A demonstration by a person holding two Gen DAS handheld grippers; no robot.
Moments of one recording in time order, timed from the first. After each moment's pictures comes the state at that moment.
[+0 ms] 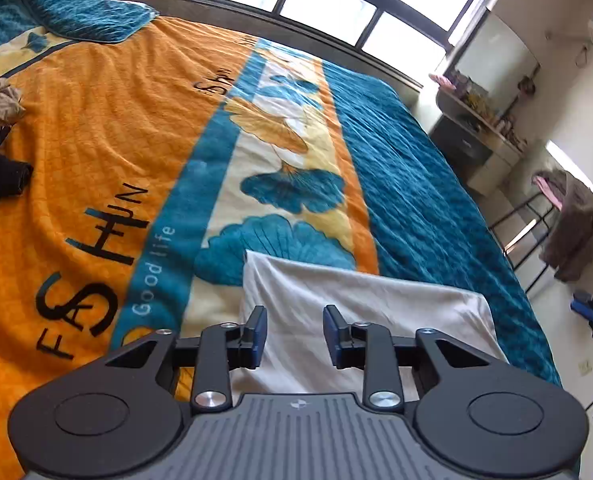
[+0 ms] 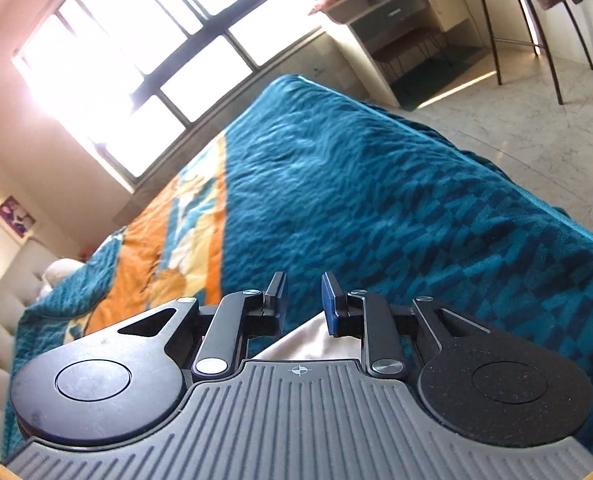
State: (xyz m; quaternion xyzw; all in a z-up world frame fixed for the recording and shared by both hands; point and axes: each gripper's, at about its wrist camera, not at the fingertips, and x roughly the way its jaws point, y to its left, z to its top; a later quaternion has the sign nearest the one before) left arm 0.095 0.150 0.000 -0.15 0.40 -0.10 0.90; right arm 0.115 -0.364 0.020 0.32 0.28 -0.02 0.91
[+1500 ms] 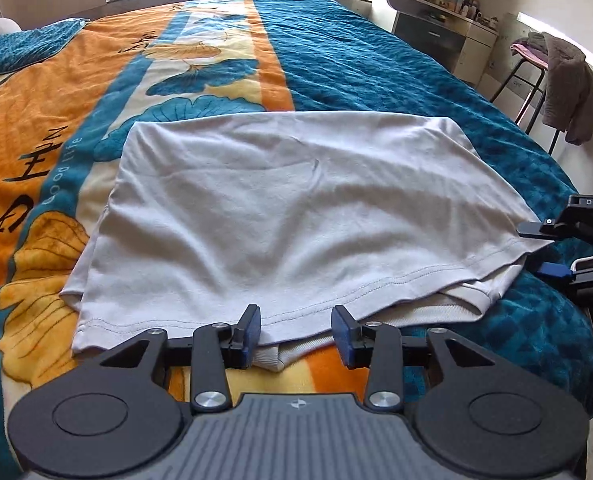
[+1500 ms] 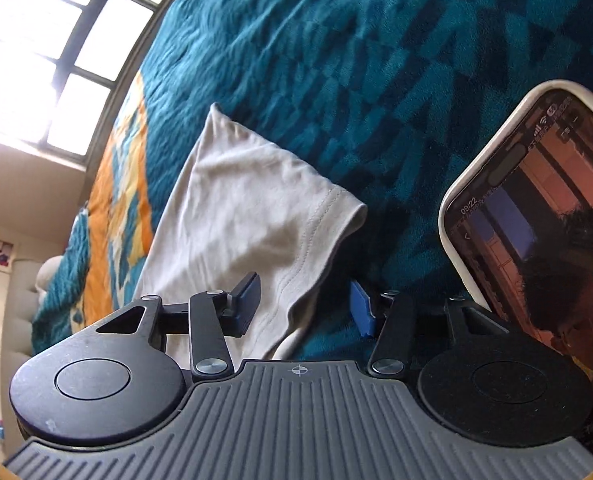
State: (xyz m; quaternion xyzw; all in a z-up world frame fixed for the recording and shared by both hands) left arm 0.020 0.001 -0.097 -0.01 0.44 -0.11 0.89; right arm 0.026 -0.354 -0.135 0.48 0.40 -0.07 0.78
